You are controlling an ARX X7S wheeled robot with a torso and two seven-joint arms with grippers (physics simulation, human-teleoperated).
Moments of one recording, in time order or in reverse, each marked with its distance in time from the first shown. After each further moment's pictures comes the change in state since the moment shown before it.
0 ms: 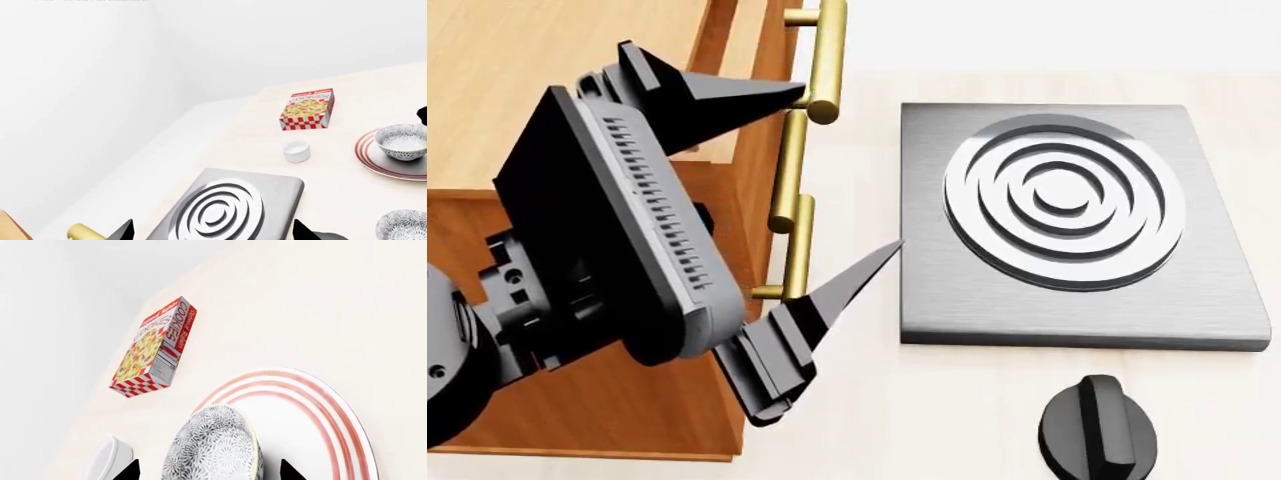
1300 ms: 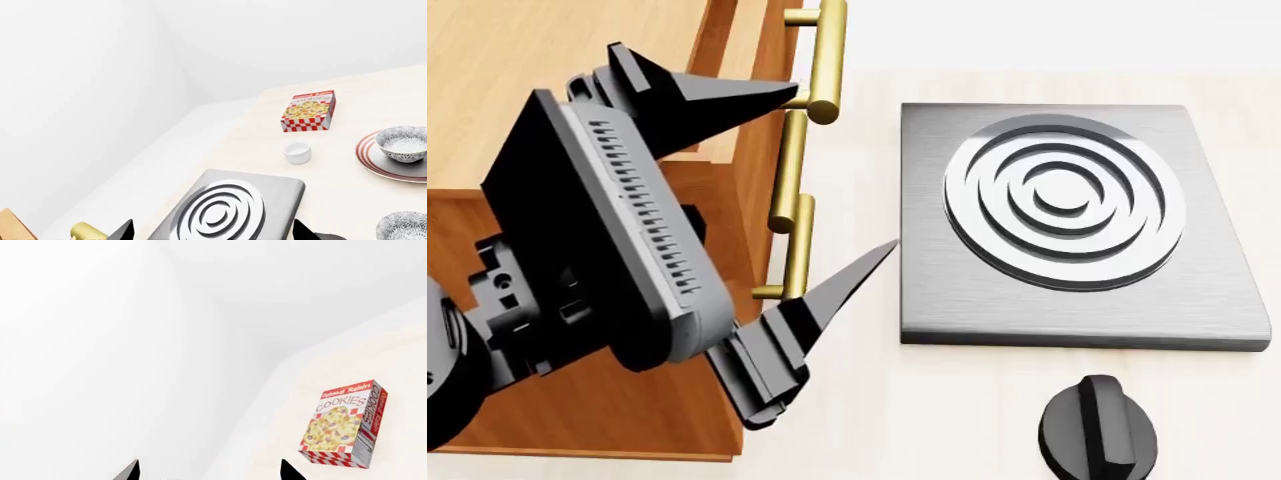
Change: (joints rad) left arm 0.011 -0.014 -0.014 0.020 0.001 -0.003 -0.008; right arm -0.194 0.214 0.349 -0.669 0.068 -0.001 0.160
